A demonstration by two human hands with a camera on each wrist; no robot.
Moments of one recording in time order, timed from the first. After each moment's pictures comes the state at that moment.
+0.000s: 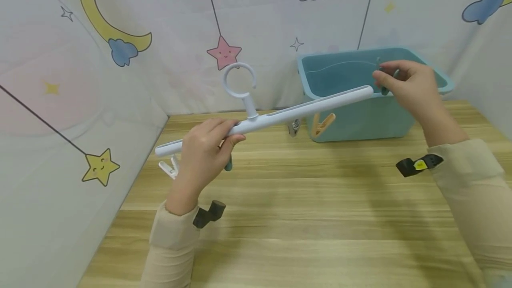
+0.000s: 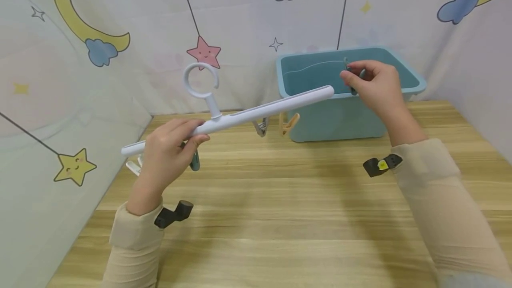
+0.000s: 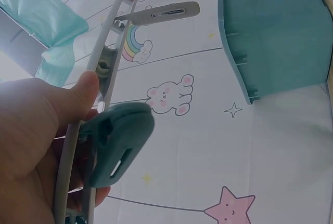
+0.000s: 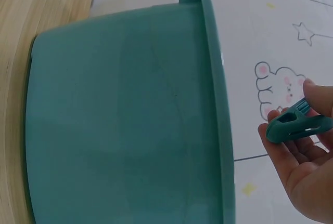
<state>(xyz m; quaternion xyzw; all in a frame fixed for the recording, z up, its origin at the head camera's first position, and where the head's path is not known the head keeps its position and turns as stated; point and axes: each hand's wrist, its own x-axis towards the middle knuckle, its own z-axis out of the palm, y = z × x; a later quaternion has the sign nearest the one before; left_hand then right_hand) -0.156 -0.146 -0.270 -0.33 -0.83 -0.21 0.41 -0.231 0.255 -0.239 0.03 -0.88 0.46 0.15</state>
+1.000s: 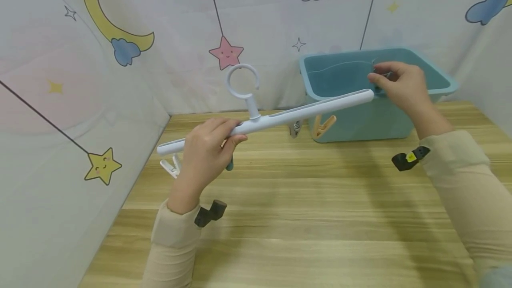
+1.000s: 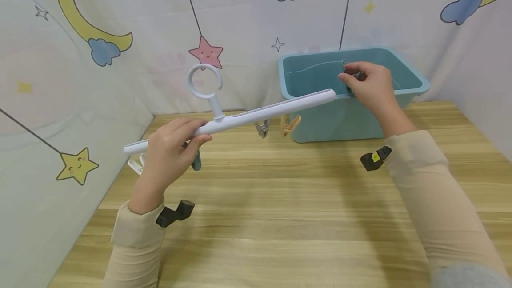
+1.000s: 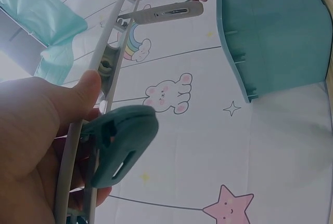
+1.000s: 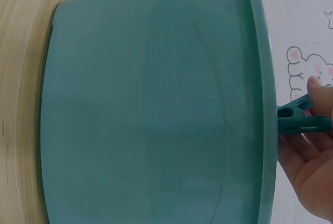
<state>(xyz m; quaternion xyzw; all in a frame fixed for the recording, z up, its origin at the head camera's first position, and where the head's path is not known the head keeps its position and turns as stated) -0.157 -0.147 -0.270 -0.33 -0.83 -0.20 0.40 -0.260 0.252 -0.250 0.02 -0.92 0.37 0.16</state>
